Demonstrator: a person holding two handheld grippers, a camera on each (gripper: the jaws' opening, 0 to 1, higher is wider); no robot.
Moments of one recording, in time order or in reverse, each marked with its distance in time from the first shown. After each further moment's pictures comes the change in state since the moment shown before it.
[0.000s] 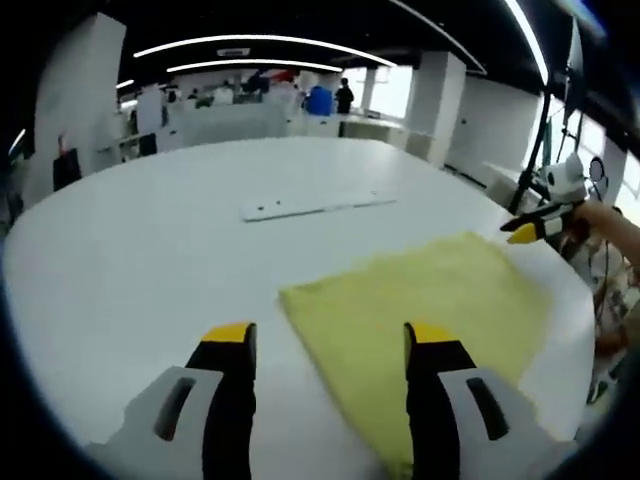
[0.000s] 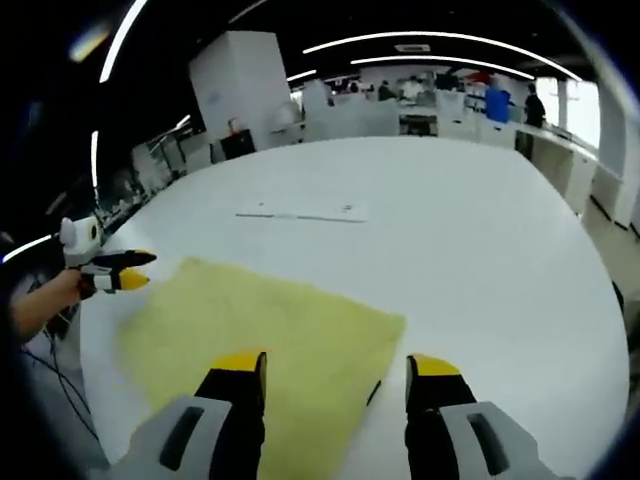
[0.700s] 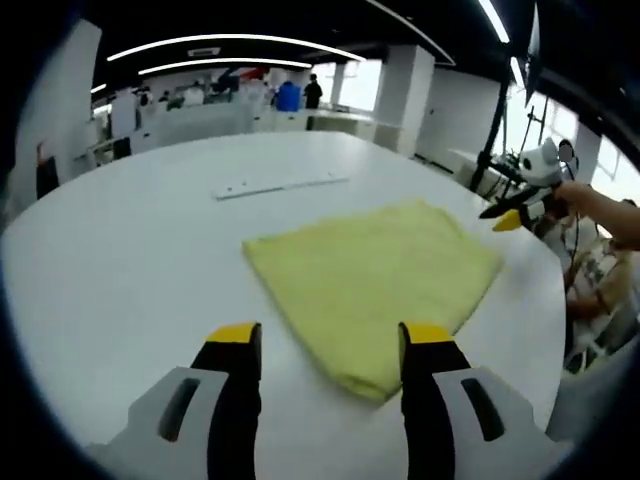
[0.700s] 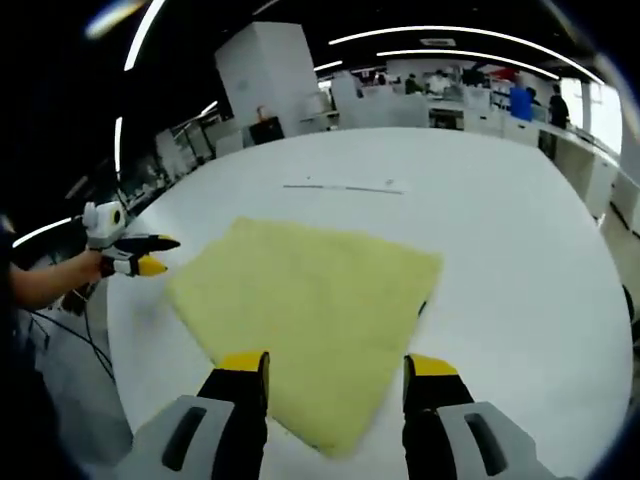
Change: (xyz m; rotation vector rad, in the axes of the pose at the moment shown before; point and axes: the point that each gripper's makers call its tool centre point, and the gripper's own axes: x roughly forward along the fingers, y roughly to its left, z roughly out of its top) left arm -0.054 -0.037 -0.045 0.065 0.021 -0.104; right arm -0.052 0.044 -0.060 -0.062 0.050 0.081
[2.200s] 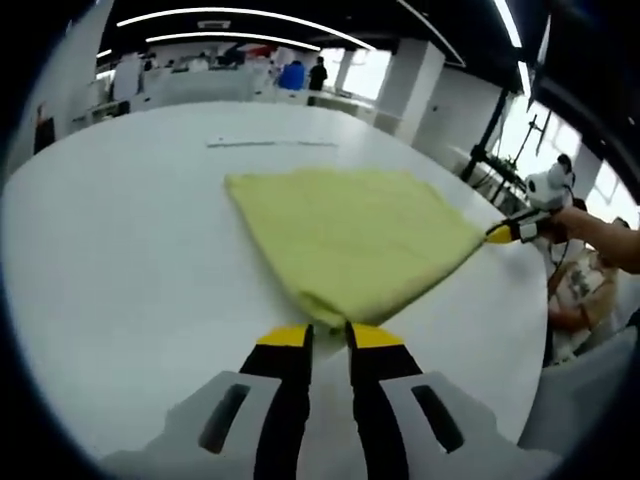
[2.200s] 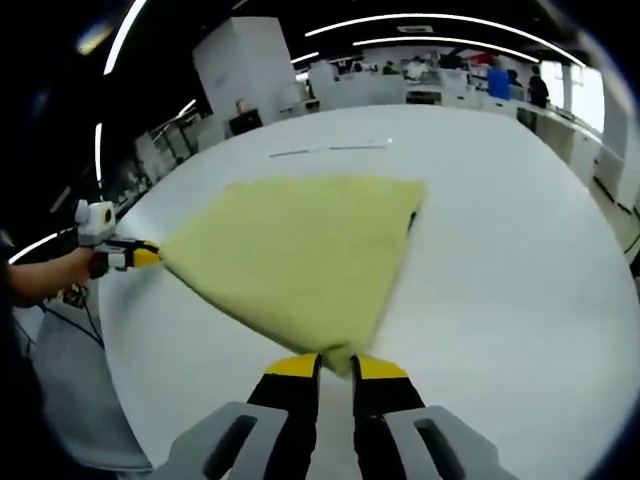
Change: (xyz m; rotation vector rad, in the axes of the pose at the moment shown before) left arm -0.004 -0.022 -0.055 -0.118 0.065 -0.066; right arm -0.007 0.002 -0.070 0.088 0.027 -0.056
